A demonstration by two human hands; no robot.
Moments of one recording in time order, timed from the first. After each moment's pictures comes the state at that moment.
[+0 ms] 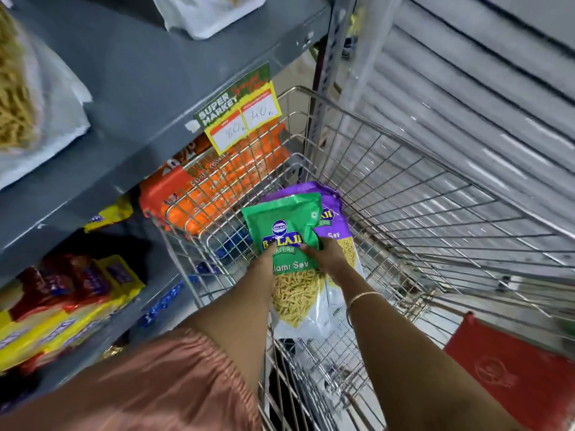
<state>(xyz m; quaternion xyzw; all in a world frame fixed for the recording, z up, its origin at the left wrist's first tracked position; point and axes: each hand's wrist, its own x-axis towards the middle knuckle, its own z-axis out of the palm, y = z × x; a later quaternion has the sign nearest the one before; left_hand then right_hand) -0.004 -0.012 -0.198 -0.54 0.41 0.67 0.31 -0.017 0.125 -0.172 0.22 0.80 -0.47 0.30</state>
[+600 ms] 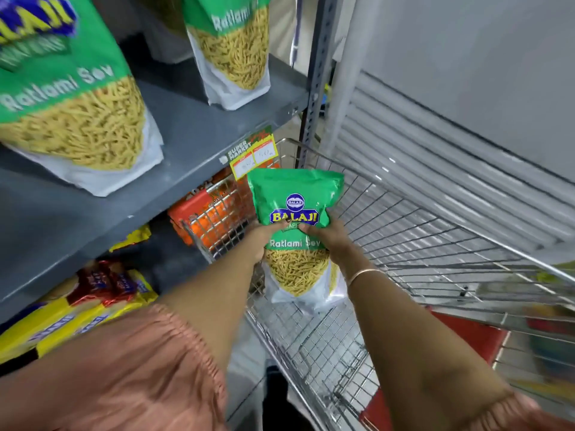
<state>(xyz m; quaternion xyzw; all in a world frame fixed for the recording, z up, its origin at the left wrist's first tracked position) -0.031 -0.016 -0.044 -0.32 0.62 0.67 0.27 -0.023 0.140 -0.038 0.17 0.68 -0.68 0.21</state>
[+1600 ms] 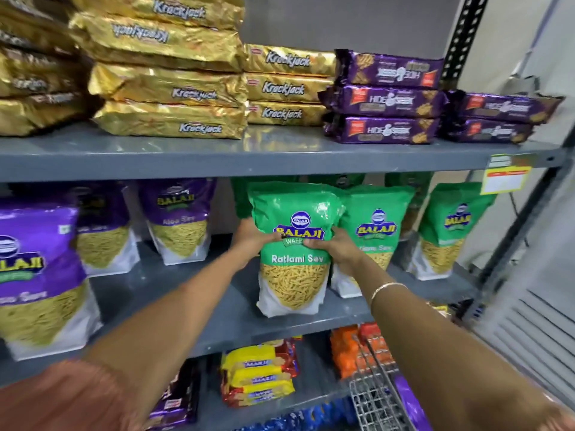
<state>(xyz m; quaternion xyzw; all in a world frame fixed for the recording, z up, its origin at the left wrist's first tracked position) 0.131 -0.368 0.255 -0.23 0.77 0.55 -0.23 0.007 -0.217 0.230 -0.20 0.69 -0.65 0.26</state>
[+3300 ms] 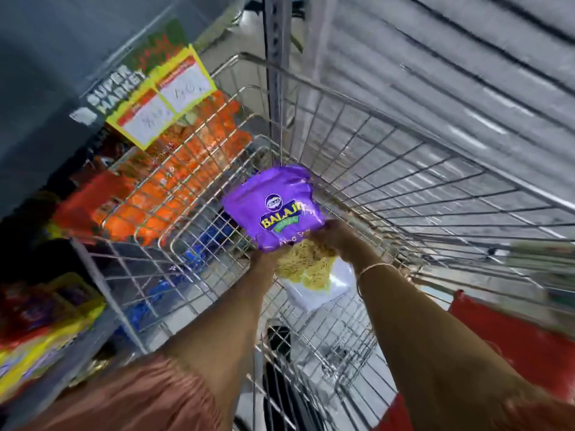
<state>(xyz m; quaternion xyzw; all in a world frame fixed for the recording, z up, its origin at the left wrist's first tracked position) -0.007 0.035 -0.260 -0.38 0.57 0.64 0.34 -0.045 0.196 -0.246 0.31 0.71 -0.53 0.34</state>
